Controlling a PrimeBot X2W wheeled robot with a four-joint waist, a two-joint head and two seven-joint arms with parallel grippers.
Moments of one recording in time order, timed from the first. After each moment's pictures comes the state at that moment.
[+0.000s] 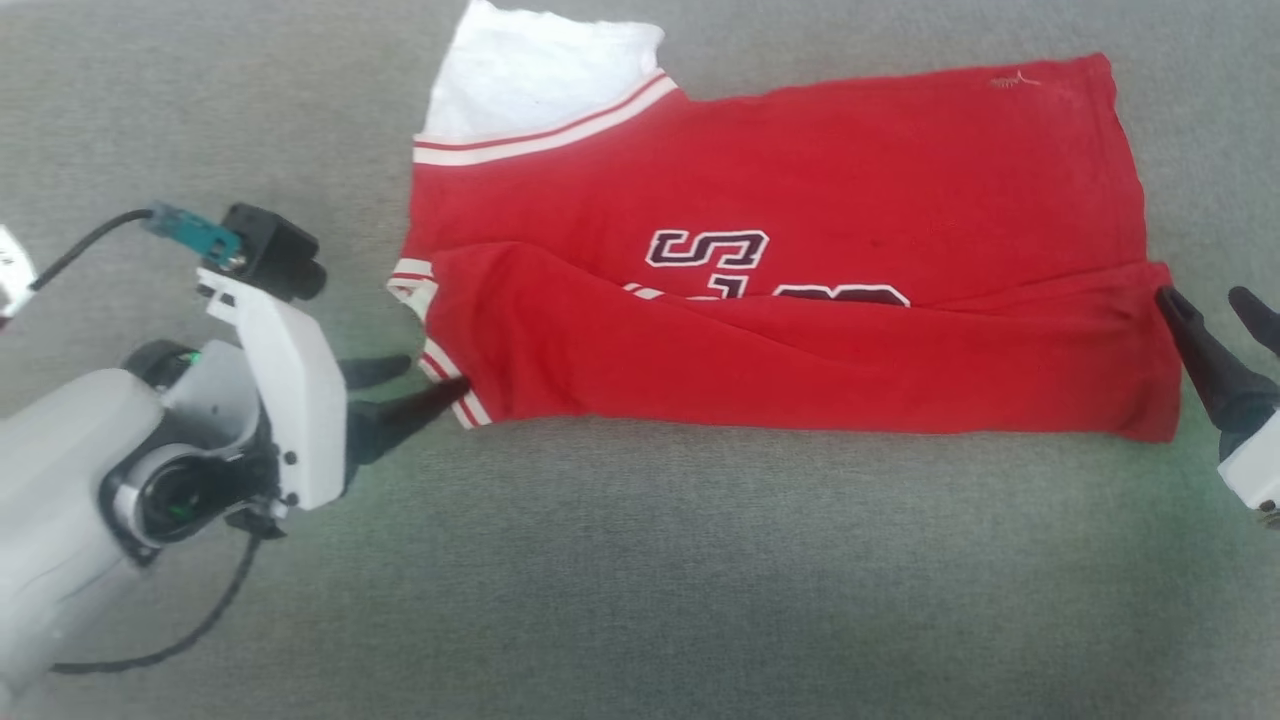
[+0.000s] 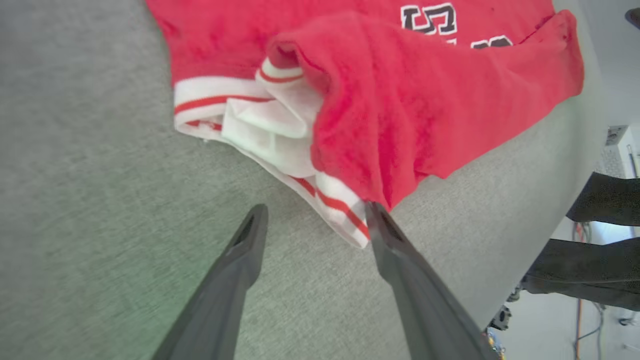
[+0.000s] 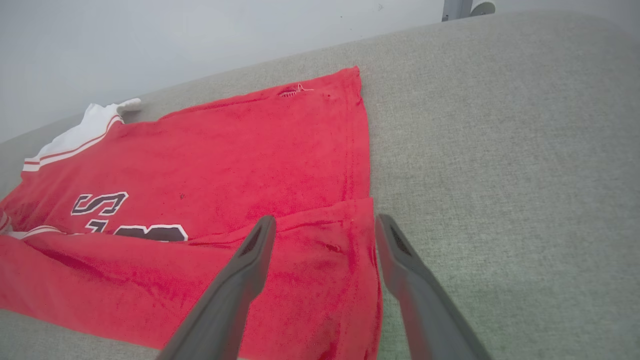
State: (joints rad) left arm -0.97 0.88 -1.14 0.14 -1.49 -0.05 0.37; right arm -0.26 -0.38 -0.16 -0.04 0.67 0.13 0.48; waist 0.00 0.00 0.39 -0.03
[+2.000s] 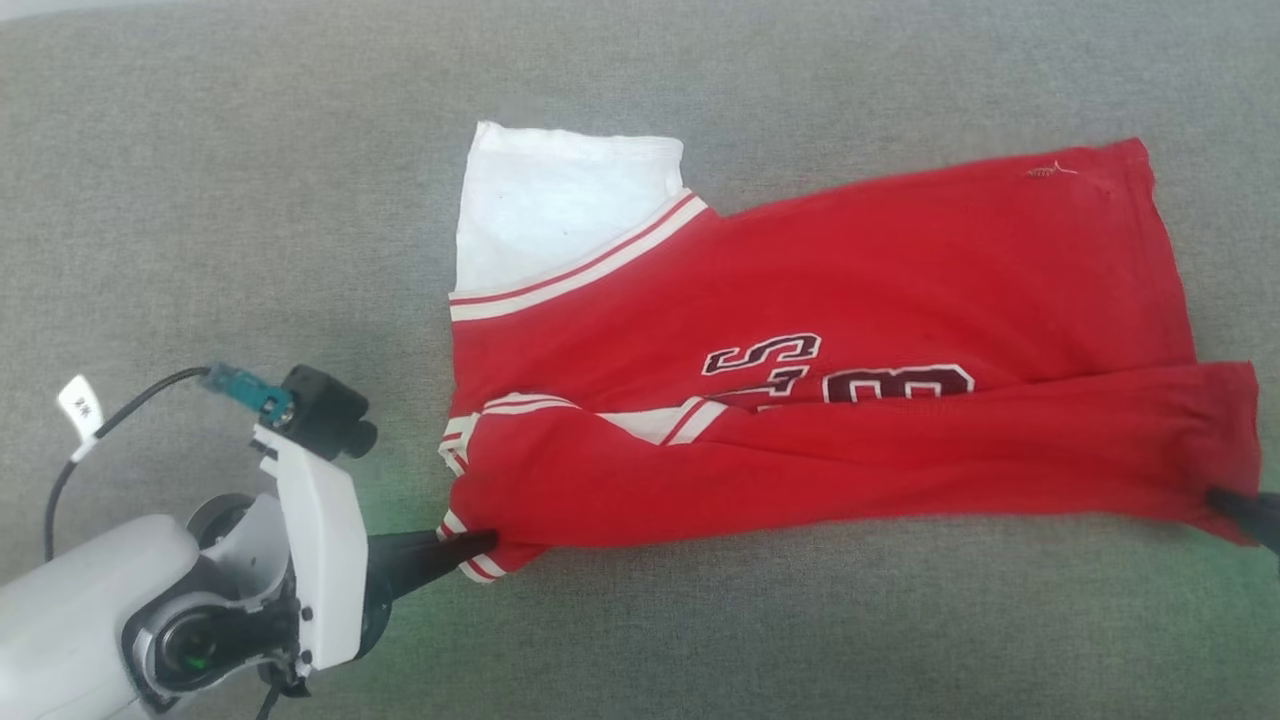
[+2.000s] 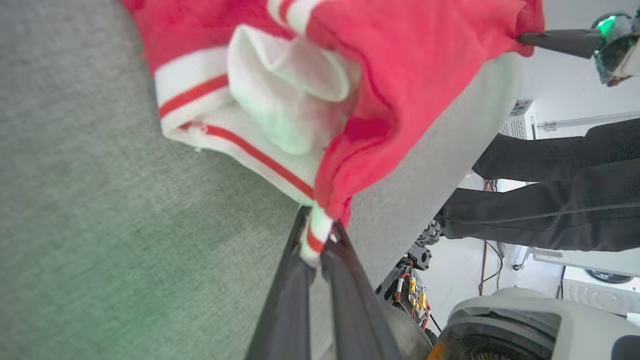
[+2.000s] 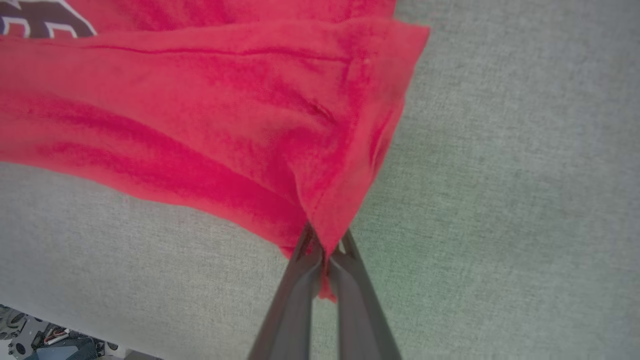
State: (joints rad) left arm -0.77 0.93 -1.17 0.00 -1.57 -0.13 0.36; right arm -0.11 -0.67 -0.05 -0.10 0.77 0.13 0.92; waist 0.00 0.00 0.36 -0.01
